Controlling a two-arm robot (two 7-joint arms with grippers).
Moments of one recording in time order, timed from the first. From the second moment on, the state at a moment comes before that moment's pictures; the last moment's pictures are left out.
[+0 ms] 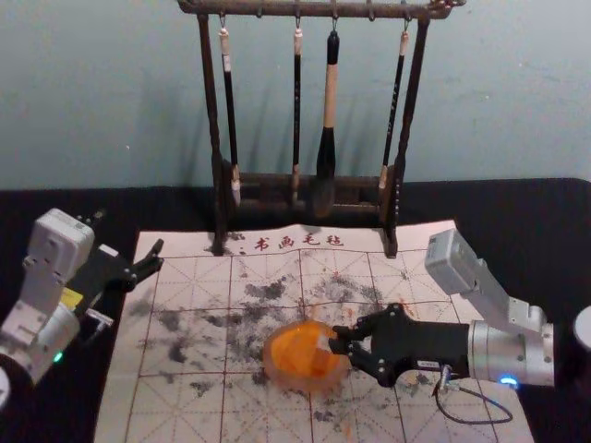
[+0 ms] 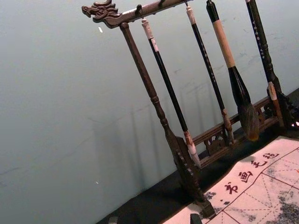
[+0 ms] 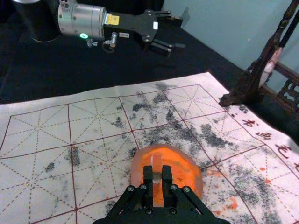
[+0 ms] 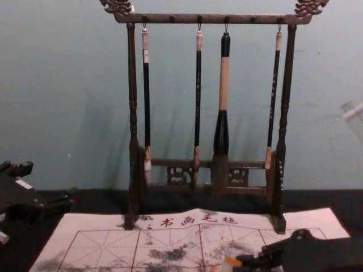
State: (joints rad) left arm -0.20 0.60 0.45 -1.41 -0.25 -0.12 0.03; right arm 0.39 0.60 -0.65 -1.41 0.41 0.05 0.78
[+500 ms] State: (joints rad) left arm -0.20 0.60 0.45 -1.41 -0.25 -0.12 0.03; right arm 0.42 0.56 -0.68 -1.38 0.37 0.06 0.77
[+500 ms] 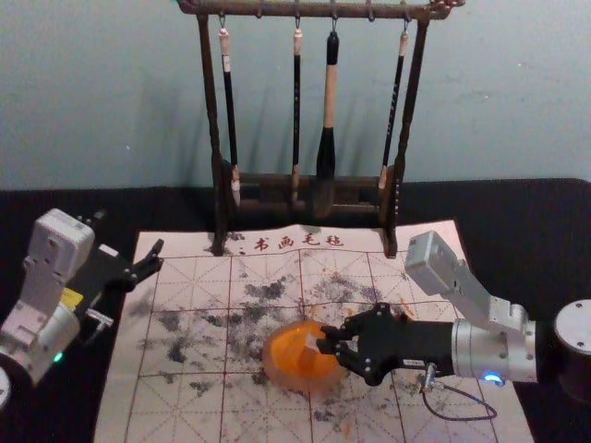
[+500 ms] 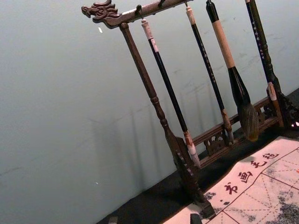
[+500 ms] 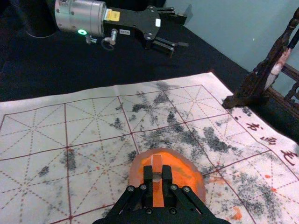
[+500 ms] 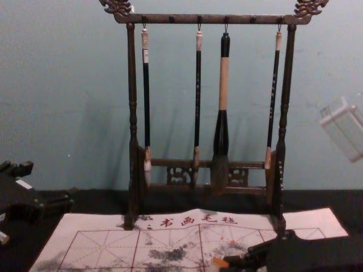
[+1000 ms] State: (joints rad) left arm -0.20 0.60 0.45 -1.41 -0.25 -0.12 0.03; right arm 0.45 0.54 -0.67 -1.33 0.35 0.07 0.74
